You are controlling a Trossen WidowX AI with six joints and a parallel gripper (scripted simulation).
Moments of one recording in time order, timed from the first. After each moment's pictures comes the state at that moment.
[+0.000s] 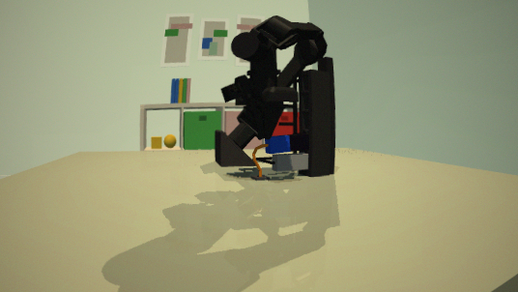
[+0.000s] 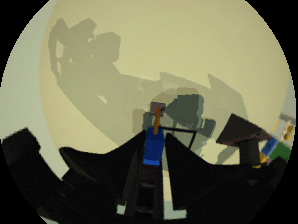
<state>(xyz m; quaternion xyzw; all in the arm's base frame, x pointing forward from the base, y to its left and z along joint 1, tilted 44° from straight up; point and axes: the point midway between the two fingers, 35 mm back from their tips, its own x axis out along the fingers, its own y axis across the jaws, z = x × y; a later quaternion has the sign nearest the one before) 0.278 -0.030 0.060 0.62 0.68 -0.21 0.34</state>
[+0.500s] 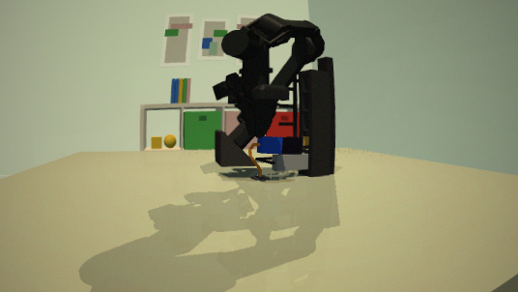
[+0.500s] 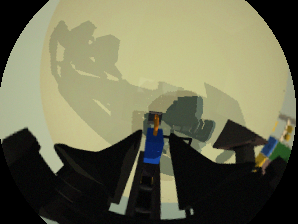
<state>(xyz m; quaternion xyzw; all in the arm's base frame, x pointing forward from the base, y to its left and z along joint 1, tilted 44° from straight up) 0.279 -0.046 0.049 0.62 0.67 -0.22 0.34</state>
